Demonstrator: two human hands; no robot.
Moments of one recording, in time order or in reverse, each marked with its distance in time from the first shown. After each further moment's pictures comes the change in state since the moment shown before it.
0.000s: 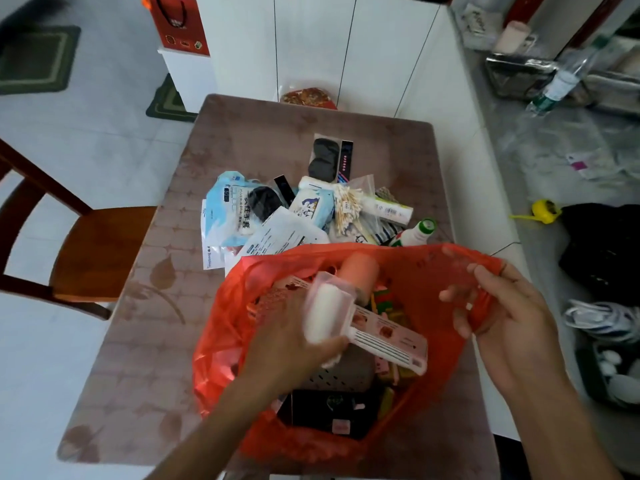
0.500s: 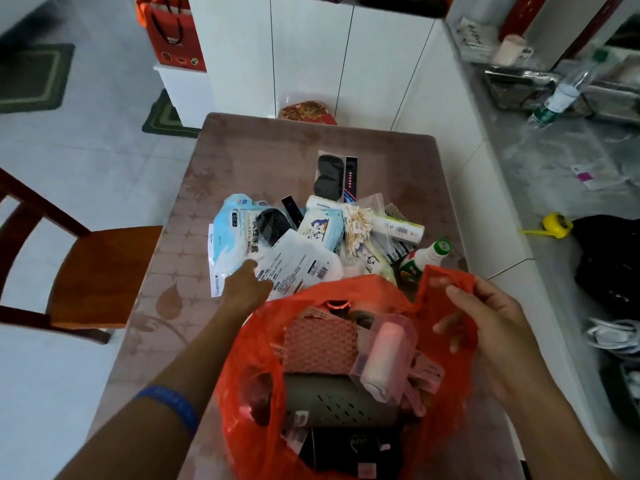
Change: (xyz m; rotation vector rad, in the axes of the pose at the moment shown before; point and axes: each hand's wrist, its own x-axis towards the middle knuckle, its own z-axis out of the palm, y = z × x) left_hand 0.159 -0.102 -0.037 -0.179 0.113 -0.362; right_hand 0.033 0.027 0.031 -0.310 0.090 0.125
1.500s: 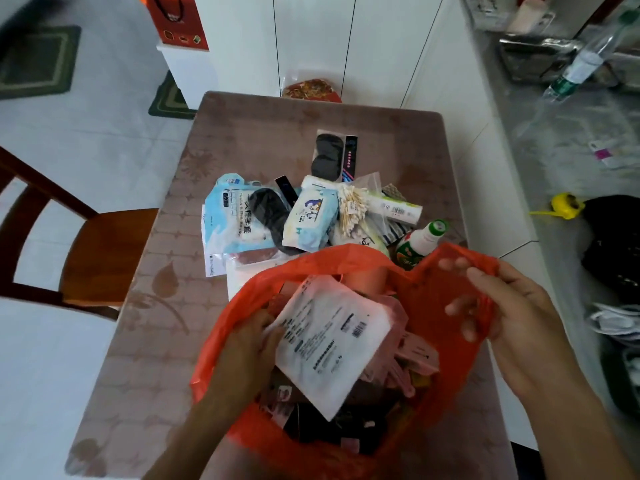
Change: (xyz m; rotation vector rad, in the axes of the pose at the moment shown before) left_hand -0.148 -0.029 0.026 0.003 -0.010 0.402; right_hand 0.004 -0.003 -0.040 0.100 -0.067 -0.033
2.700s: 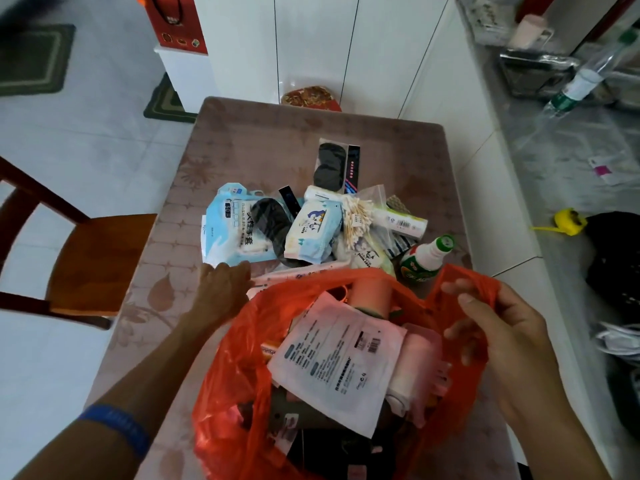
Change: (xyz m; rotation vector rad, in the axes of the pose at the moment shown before) left_hand 0.135 -0.055 -0.040 0.647 -0.022 0.082; right_hand -0.003 0.008 0.029 -0.142 0.126 -0.034
